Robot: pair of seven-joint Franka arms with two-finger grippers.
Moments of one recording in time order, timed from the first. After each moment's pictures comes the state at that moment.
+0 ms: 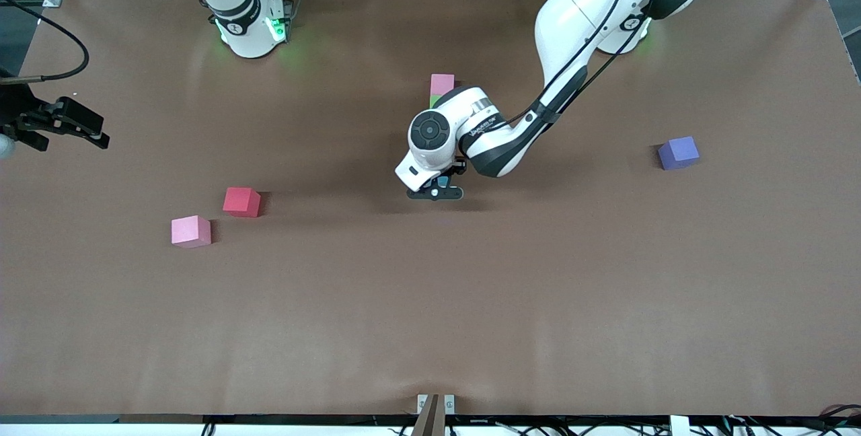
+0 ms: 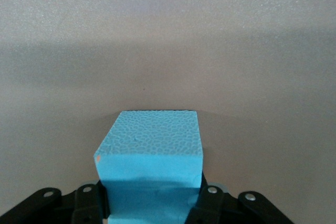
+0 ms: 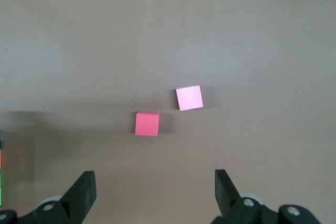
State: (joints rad) left arm -0.47 0.86 -0.47 -1.47 0.27 2.12 -0.95; right arm -0.02 0.03 0.00 -1.52 0.01 1.58 -0.04
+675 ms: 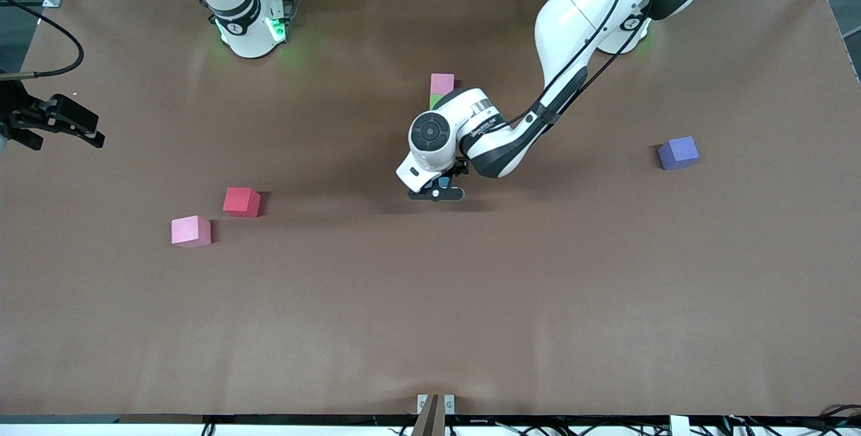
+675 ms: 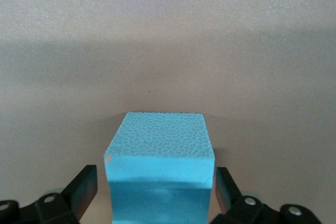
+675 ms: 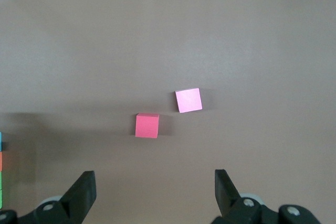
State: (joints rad) left arm -0.47 0.86 -0.46 -1.47 0.27 2.10 -0.95; right arm -0.02 0.03 0.00 -1.51 0.01 1.58 -0.04
